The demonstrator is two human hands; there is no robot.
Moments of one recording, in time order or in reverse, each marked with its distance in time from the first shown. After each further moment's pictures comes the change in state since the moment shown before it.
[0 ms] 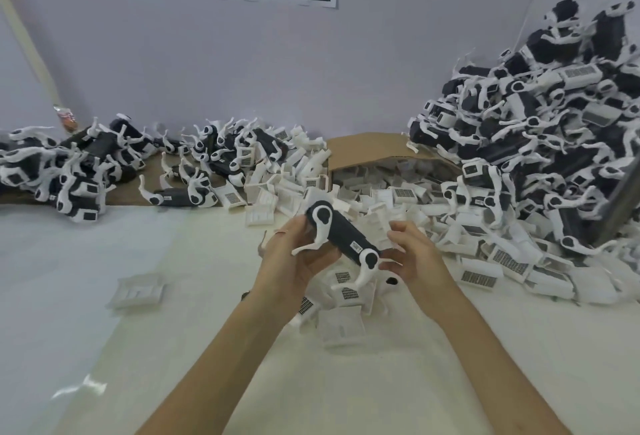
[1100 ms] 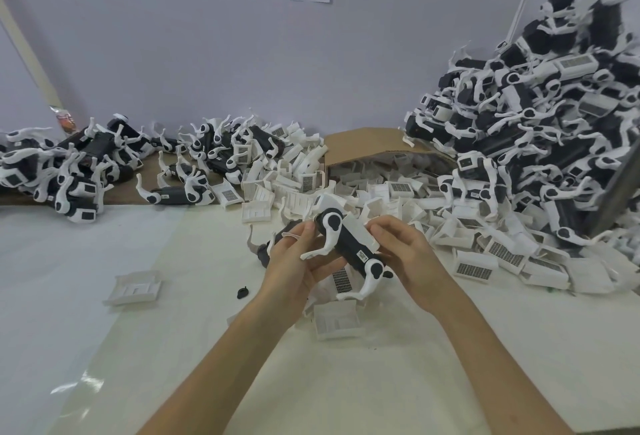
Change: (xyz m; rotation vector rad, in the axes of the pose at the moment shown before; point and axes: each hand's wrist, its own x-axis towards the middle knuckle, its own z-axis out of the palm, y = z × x) left_hand -0.003 -0.016 0.003 0.072 -0.045 -0.016; right_hand -0.010 -0.005 0.005 -0.140 -0.215 -0.092
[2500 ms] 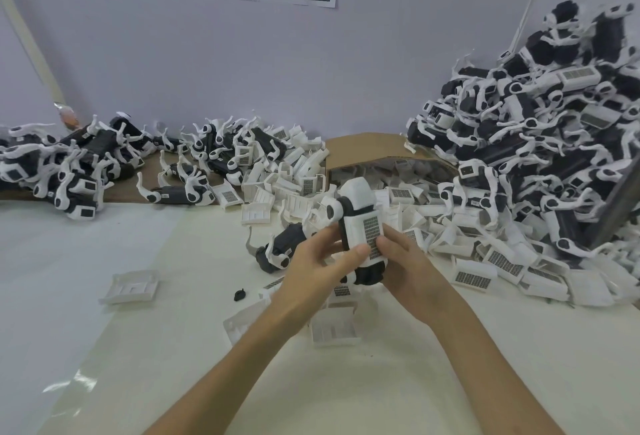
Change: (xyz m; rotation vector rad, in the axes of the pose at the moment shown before) left_hand -0.009 -0.010 0.009 0.509 -0.242 0.357; right_hand -0.003 -0.003 0.000 0.194 -0.163 0.033
